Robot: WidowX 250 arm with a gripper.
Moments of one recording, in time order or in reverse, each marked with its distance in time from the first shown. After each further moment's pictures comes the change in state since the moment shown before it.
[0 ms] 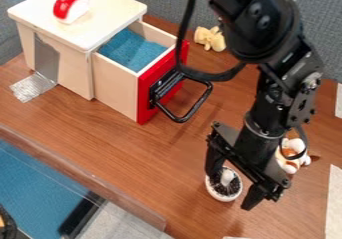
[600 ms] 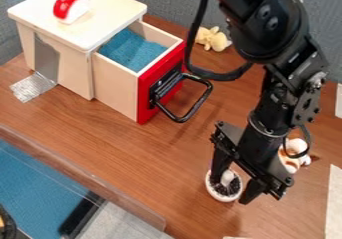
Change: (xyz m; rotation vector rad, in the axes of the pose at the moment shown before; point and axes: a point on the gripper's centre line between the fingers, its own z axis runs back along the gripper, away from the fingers) arm 0.004 0.001 -0.004 0.004 0.024 0.010
